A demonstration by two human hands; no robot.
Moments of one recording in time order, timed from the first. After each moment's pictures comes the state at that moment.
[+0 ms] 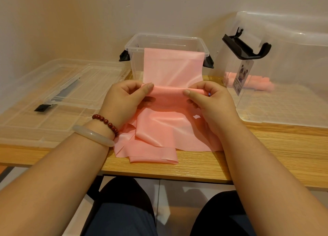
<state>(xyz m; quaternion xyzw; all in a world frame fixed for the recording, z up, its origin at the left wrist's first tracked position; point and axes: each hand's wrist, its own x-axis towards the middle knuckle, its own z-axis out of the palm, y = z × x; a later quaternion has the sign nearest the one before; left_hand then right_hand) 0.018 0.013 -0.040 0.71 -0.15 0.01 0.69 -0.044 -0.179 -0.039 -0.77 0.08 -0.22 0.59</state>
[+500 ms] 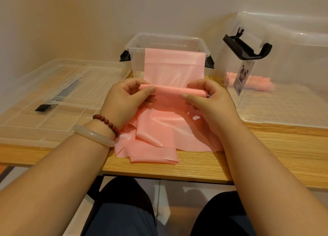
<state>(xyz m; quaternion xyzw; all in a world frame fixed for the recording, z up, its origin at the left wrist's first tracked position) 0.017 0.013 -0.040 0.69 -0.16 0.00 0.70 -0.047 -0.177 -0.037 -0.76 0.08 -0.20 0.62</state>
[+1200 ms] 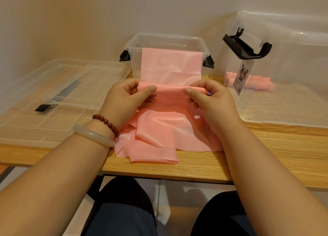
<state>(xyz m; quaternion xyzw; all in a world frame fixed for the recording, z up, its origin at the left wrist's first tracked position) 0.017 0.014 -0.039 0.71 -0.17 0.00 0.69 -0.045 -0.178 -0.037 -0.76 0.07 -0.23 0.60</state>
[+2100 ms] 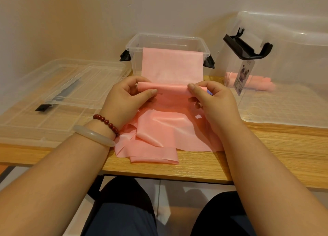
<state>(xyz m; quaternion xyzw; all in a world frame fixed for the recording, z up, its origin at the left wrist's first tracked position) 0.017 0.015 -0.040 0.71 -0.18 0.00 0.68 -0.045 -0.176 -0.036 -0.75 0.09 -0.24 0.61</state>
